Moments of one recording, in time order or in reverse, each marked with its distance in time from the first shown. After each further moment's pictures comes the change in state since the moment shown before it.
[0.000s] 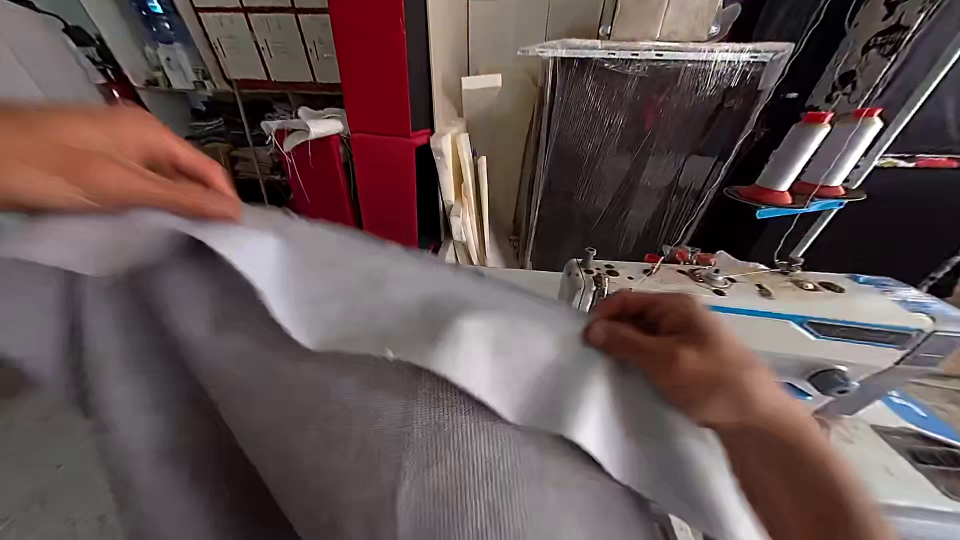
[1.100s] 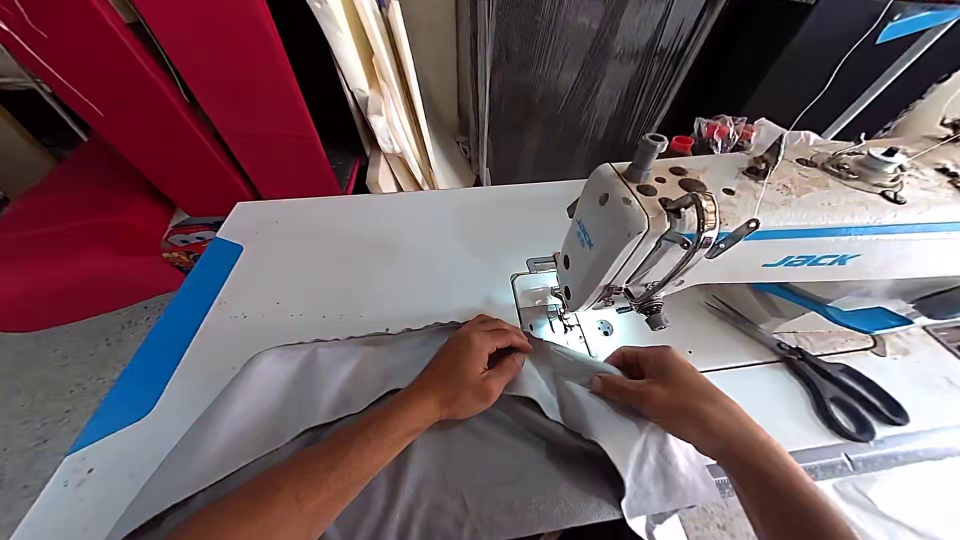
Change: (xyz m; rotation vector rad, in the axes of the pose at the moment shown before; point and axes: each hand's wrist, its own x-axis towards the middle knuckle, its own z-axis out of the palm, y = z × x) left_hand 0.181 0.004 0.421 -0.542 -0.018 0.092; right_hand -0.016 0.192 0.039 -0.058 0.004 0.882
